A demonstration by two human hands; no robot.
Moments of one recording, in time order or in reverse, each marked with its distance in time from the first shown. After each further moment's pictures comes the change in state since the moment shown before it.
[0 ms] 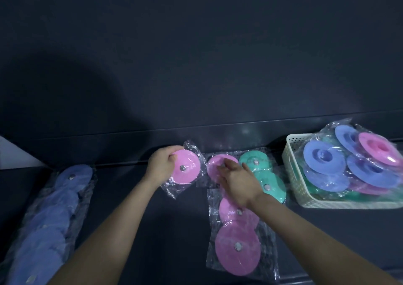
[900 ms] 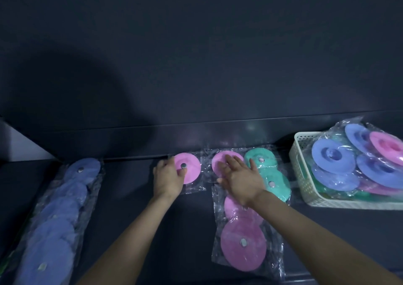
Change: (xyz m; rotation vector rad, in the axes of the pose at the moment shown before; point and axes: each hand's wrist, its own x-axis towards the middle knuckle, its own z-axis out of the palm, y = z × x) left_hand -0.033 -0.024 0.031 0.241 0.136 -0.218; right_hand 0.003 -0.008 0.003 -0.171 -0.090 0.011
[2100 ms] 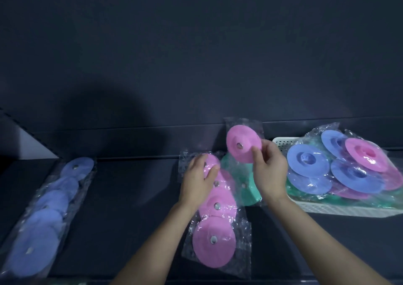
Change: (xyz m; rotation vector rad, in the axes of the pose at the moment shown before) left_hand -0.068 0.107 0.034 -0.302 -0.014 0.289; right_hand -0.056 0.066 -0.042 1.115 0.897 0.197
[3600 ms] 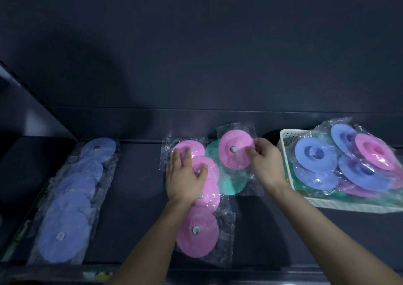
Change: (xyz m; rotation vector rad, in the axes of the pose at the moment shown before) left_hand -0.007 -0.119 -0.058 0.372 0.027 -0.216; right_hand -0.030 -0.015 0.096 -0.182 -0.236 0.156
